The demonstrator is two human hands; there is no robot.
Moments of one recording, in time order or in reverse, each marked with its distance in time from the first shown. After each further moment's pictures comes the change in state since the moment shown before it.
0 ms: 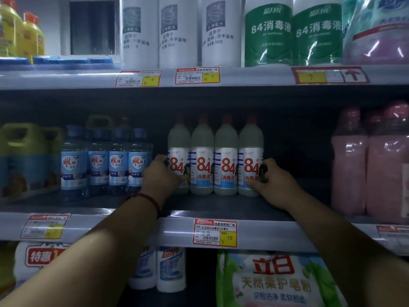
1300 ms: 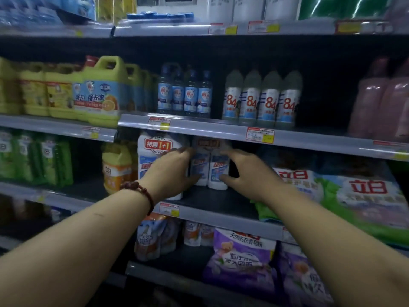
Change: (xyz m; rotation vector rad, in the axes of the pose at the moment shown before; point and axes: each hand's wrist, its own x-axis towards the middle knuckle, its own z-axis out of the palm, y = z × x) left_hand -0.243 -0.103 -0.132 0.678 -0.119 0.480; right_hand -0.232 -0.089 0.080 -0.247 -0.293 -0.520
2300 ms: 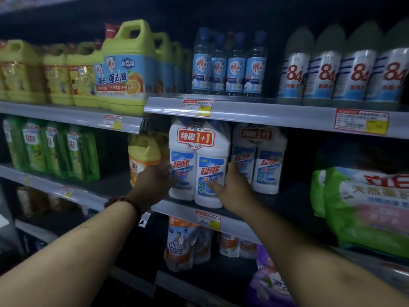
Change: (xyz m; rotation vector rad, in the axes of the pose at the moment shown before) left_hand -0.014 -0.172 0.078 -0.581 -0.012 -0.605; right_hand 0.114 -0.044 0.184 0.587 -0.032 0.303
